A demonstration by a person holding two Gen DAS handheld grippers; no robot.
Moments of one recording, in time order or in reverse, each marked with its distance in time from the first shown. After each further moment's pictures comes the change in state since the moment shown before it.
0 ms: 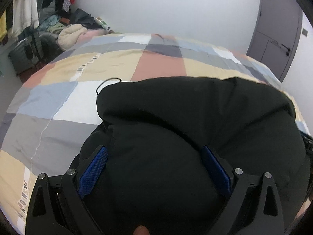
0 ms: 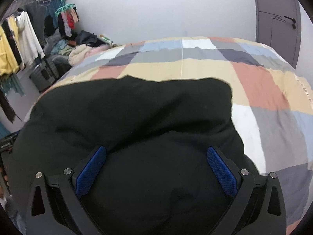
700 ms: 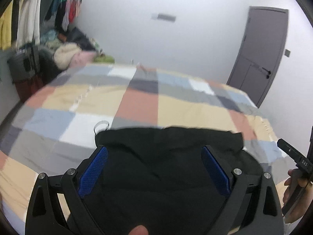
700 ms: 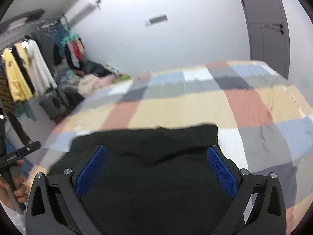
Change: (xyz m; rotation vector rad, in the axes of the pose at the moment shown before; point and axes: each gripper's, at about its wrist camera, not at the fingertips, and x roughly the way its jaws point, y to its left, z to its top) left arm -0.169 -0.042 0.040 -0.022 -0.184 -0.112; right arm -0.161 0.029 0.038 0.070 -0.224 0.060
